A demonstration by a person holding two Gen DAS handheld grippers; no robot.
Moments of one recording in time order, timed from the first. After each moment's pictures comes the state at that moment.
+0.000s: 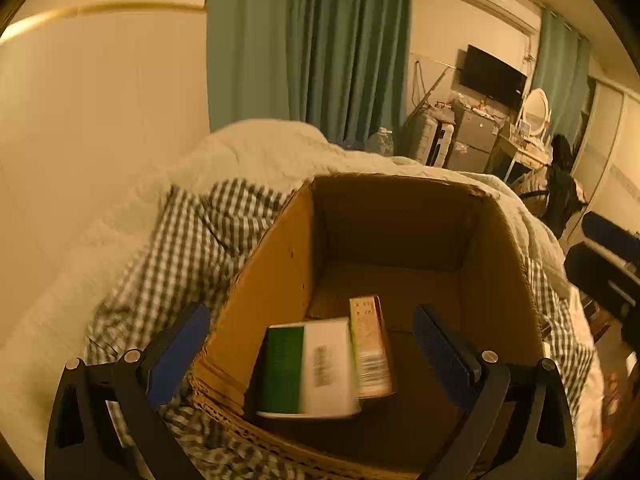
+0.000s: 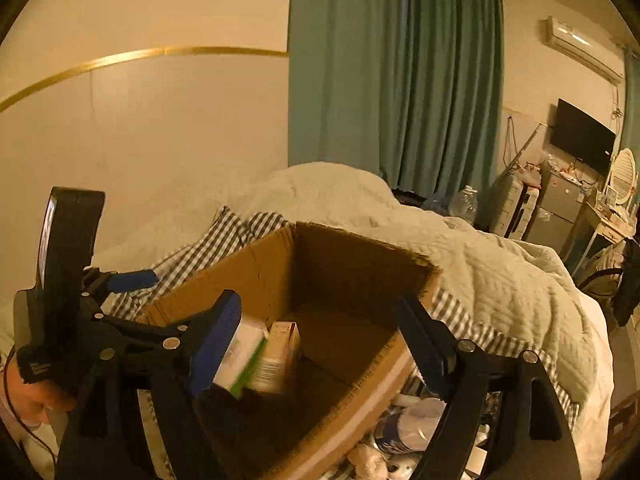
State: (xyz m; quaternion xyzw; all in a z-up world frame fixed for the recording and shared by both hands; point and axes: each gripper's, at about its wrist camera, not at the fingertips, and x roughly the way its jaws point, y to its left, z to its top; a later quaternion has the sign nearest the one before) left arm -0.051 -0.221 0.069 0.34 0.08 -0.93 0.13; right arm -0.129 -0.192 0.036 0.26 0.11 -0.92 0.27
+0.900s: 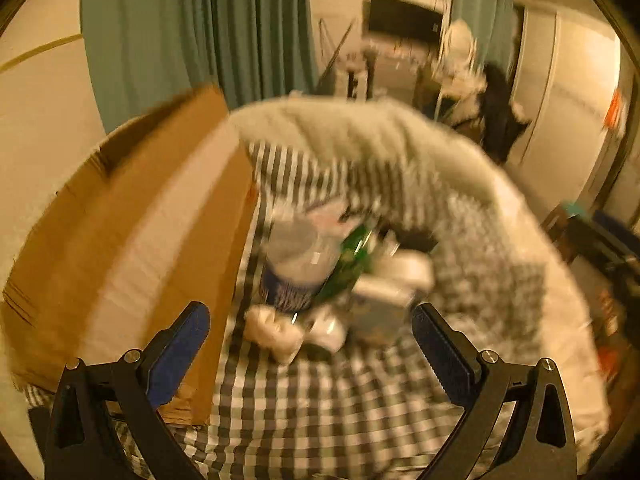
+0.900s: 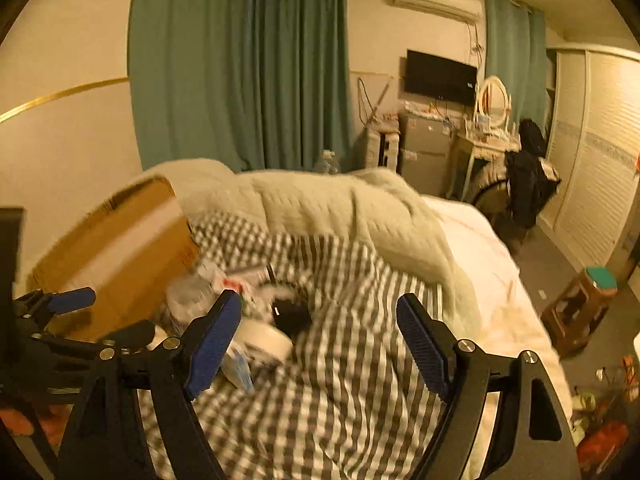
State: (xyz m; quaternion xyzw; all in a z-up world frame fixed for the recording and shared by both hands) left arm -0.056 0.031 0.003 0.40 0.00 -0.91 0.03; right arm -0.071 0.070 -0.004 0.28 0.02 -0.96 0.05
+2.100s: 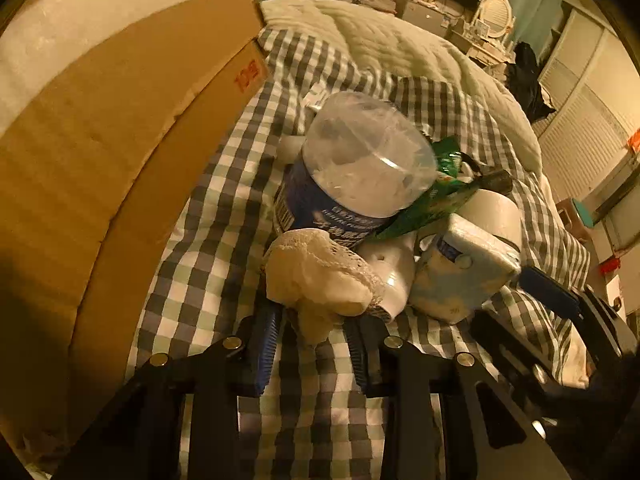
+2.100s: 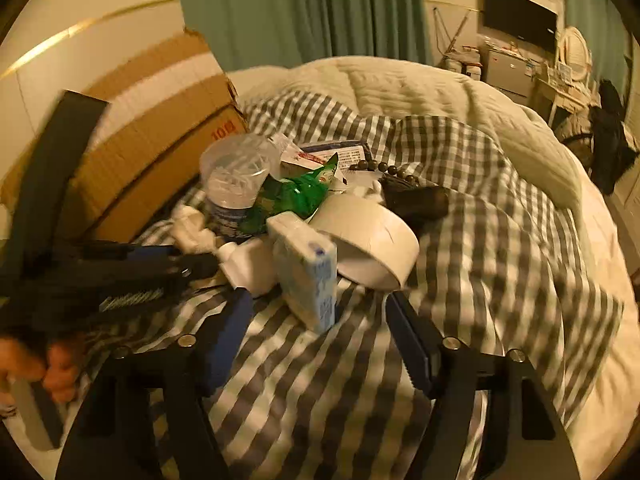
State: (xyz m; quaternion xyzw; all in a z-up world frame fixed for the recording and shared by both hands) left arm -0.099 -0.024 -0.080 0.51 0.09 -0.85 0.02; right arm -0.128 0.001 -0.139 0.40 0.04 -0.90 0.17
